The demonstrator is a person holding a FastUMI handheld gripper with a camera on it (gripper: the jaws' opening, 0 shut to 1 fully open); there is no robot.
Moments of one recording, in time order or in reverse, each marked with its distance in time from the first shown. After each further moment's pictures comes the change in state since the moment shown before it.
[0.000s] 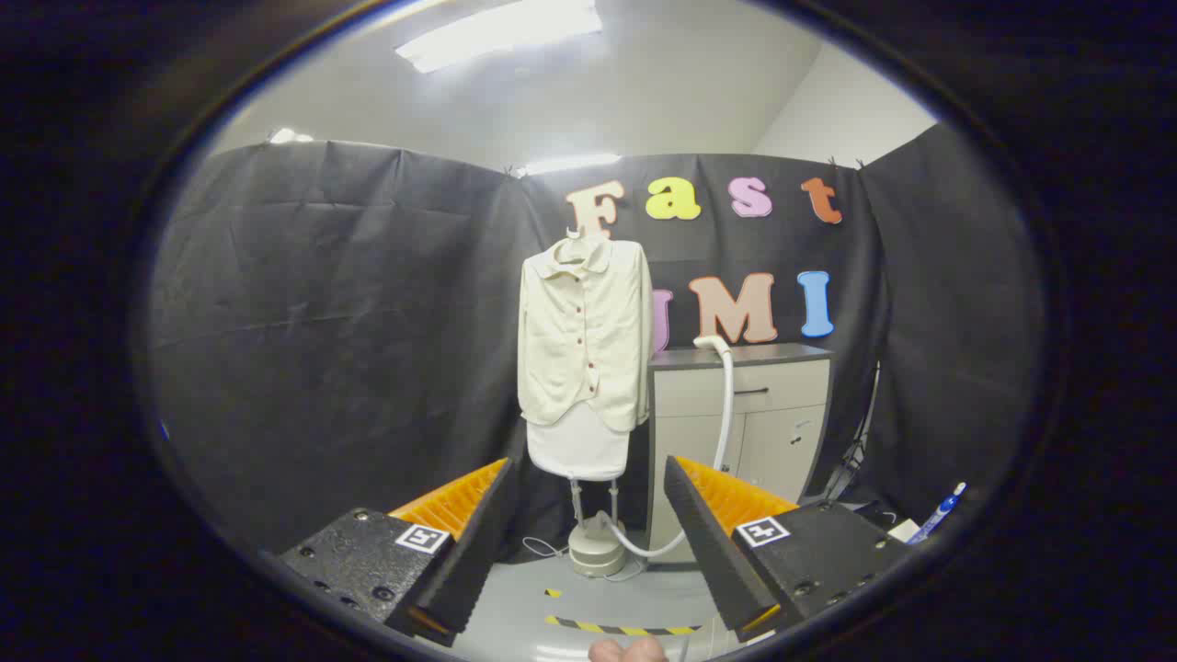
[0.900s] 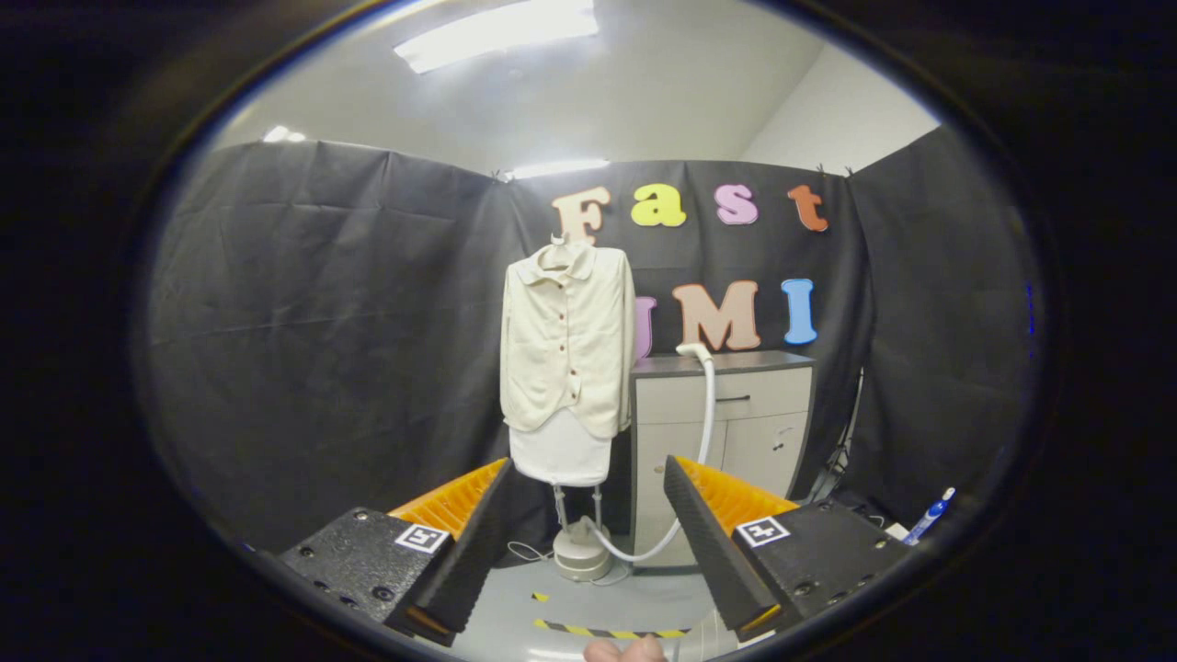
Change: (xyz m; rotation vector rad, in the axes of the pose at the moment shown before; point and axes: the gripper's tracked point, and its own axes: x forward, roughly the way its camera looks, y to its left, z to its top) arm 0.000 -0.016 0.007 -0.002 -0.009 -0.040
